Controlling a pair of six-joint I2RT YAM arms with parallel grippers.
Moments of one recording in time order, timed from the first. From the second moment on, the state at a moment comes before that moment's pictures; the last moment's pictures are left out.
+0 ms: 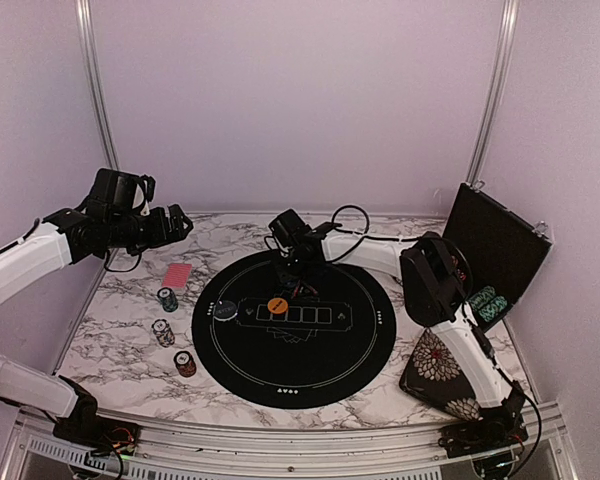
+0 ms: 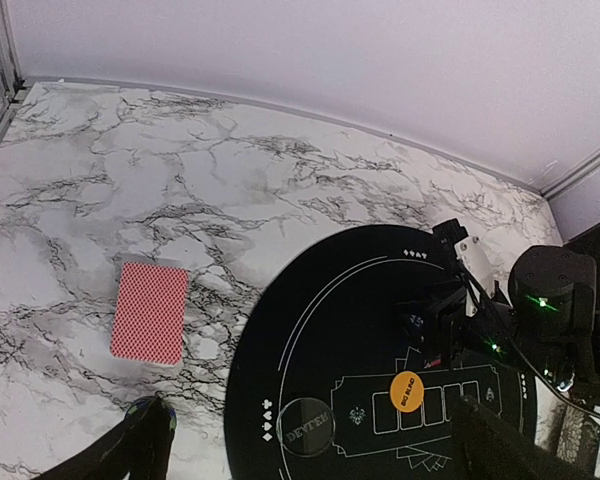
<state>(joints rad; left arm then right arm) -0.40 1.26 1.08 -0.44 -0.03 -0.51 0.78 2.56 2.19 -0.62 0.21 0.27</state>
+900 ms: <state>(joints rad) -0.40 1.27 1.08 -0.44 -0.04 -0.51 0.72 2.50 2.10 -0.62 0.19 0.28</state>
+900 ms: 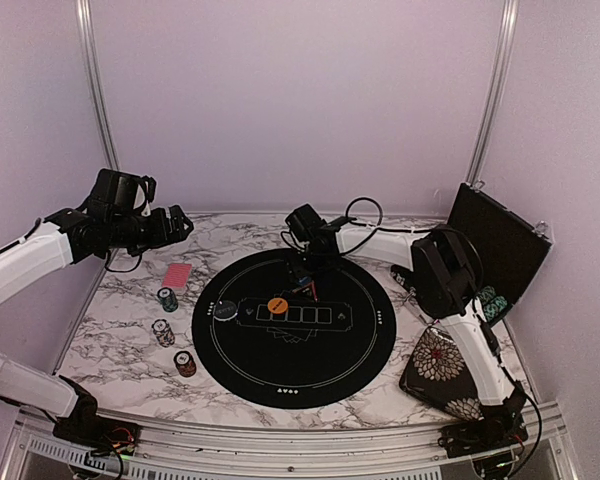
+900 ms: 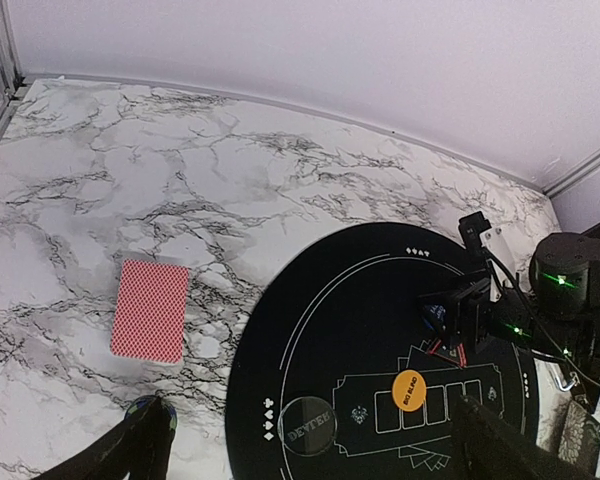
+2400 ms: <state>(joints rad) -0.40 1.27 1.08 -0.44 -0.05 -0.51 0.71 2.55 2.19 -0.65 0.17 0.31</state>
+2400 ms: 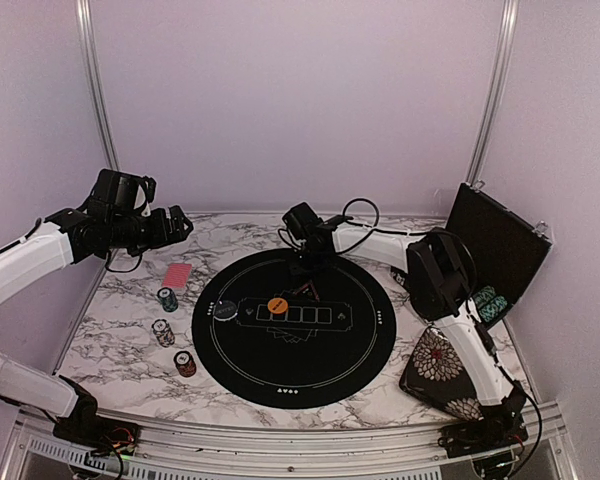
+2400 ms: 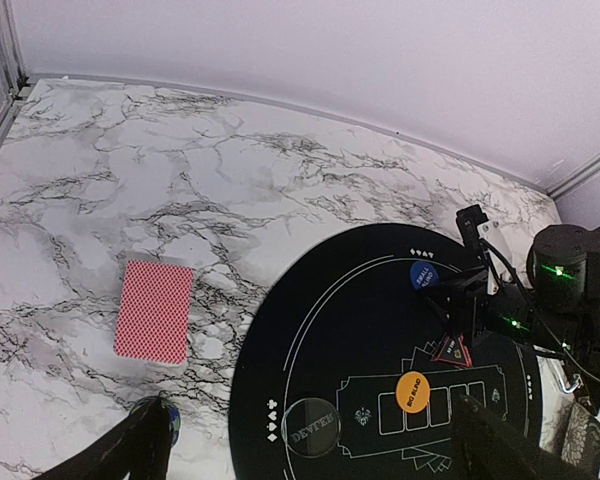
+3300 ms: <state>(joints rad) -0.40 1.27 1.08 -0.44 -0.04 -0.51 0.77 2.40 1.95 -0.60 0.17 0.31</state>
